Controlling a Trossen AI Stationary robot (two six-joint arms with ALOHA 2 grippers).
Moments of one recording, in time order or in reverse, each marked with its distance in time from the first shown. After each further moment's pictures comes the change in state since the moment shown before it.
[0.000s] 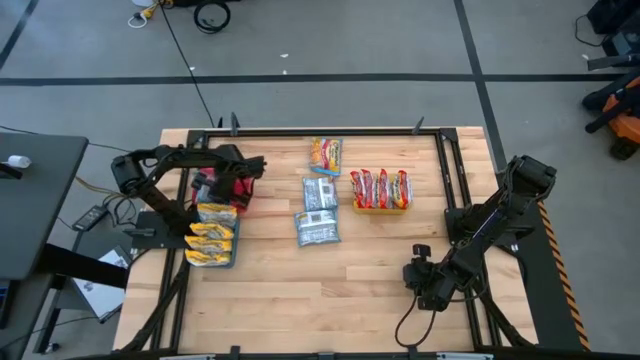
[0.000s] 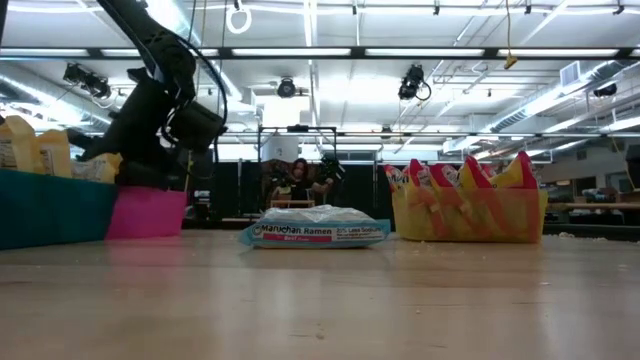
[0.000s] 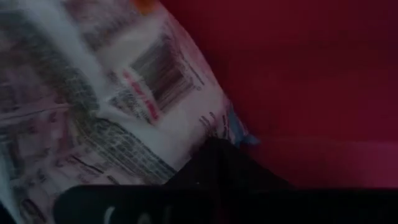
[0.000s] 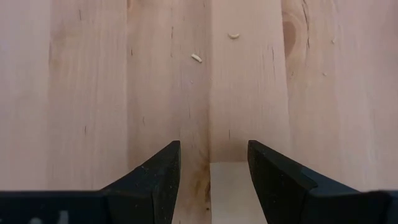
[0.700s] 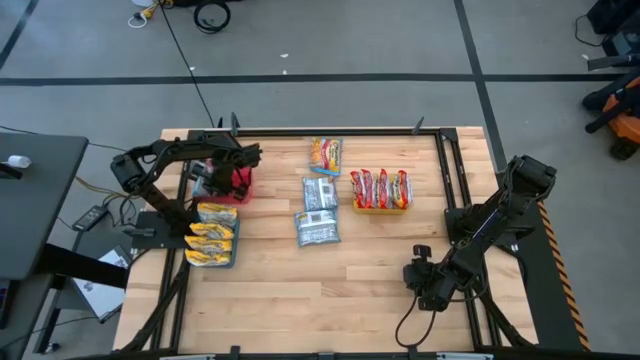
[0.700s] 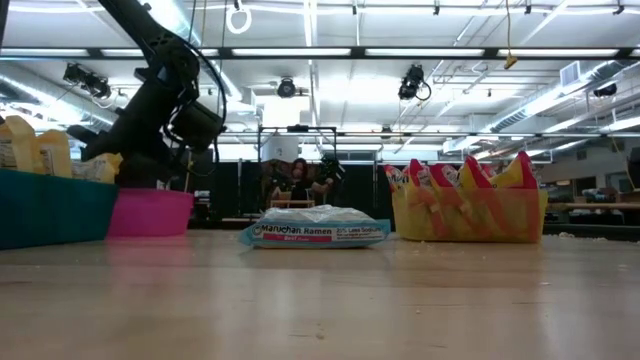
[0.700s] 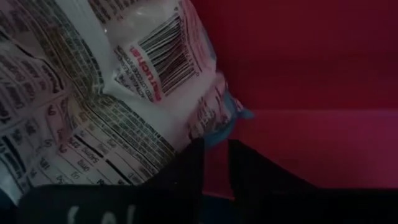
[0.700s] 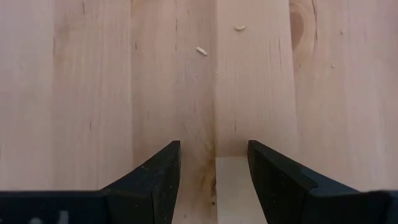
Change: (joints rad) left arm 0.083 0.005 0.074 -0.070 0.020 0.108; right arm 0.000 0.000 0.000 0.000 -0.027 0.010
